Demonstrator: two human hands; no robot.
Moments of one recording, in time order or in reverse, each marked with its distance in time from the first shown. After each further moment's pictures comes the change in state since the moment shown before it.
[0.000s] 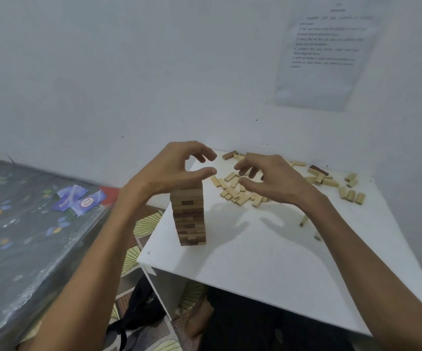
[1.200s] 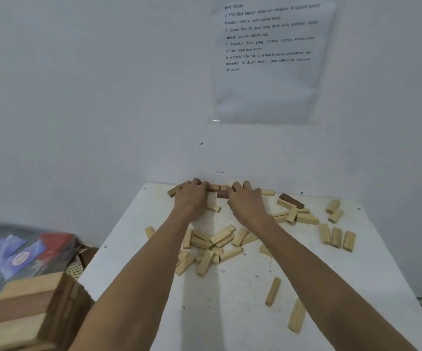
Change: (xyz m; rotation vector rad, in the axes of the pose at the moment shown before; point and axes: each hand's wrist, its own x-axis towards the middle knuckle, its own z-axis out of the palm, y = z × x) left_hand 0.282 -0.120 0.264 0.601 -0.135 -0.314; right_hand 0.125 0.277 0.058 -0.758 -0.022 0.266
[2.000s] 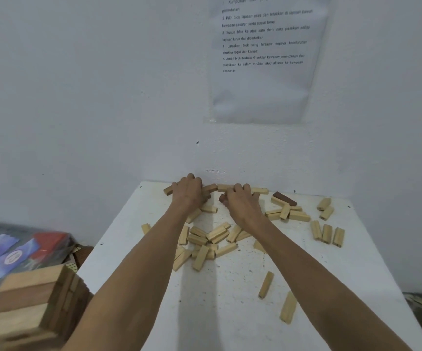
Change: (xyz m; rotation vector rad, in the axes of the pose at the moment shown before) left_hand 0.007 0.005 -0.010 -0.036 -0.003 -0.068; right_hand -0.010 -0.001 0.003 0.251 -0.007 0.089
